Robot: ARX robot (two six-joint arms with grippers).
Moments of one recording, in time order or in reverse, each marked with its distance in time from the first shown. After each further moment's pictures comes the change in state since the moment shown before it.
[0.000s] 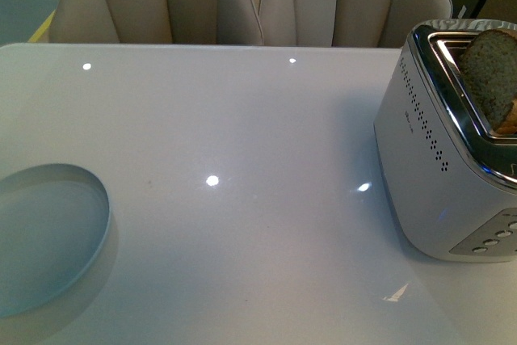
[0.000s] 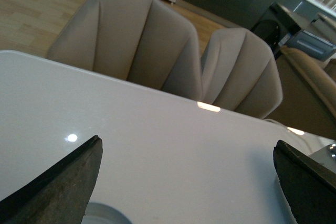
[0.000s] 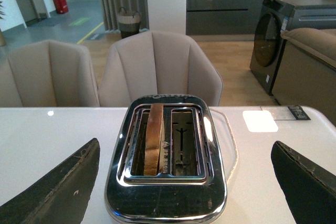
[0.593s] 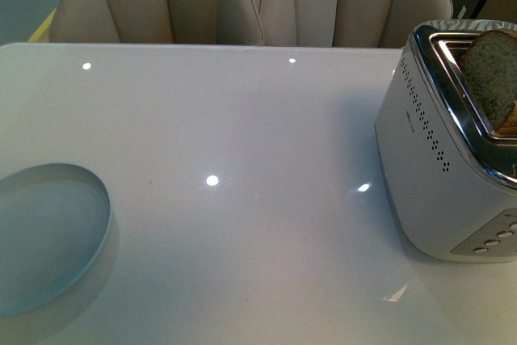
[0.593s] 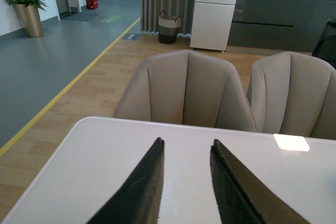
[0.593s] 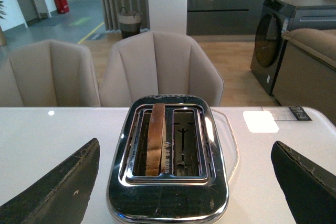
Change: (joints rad) left arm -0.313 -0.368 -0.270 0.119 -0.551 0.262; right arm 0.000 0.000 0.000 0.000 0.000 0.000
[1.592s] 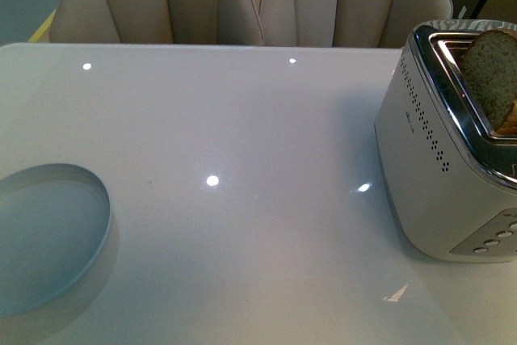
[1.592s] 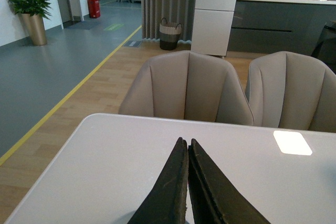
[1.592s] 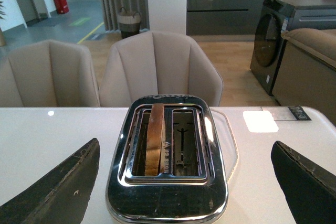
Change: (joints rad) left arm -0.001 -0.557 -0.129 -0.404 0.000 0.017; right arm 0.000 0.000 0.000 0.000 0.000 0.000
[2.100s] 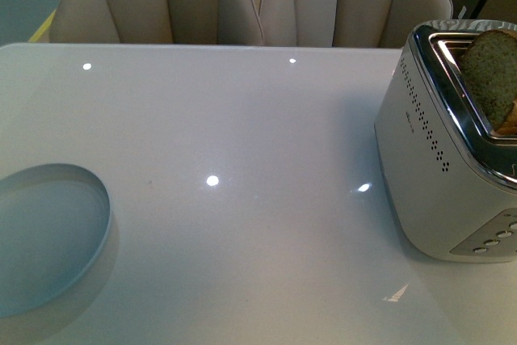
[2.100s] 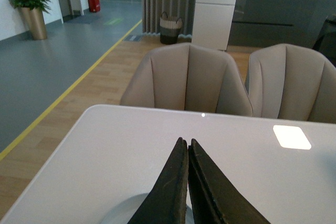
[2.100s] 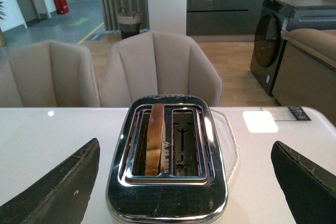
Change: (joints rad) left arm 0.000 -0.301 0.000 -0.307 0.000 0.000; right arm 0.000 0.000 0.000 0.000 0.000 0.000
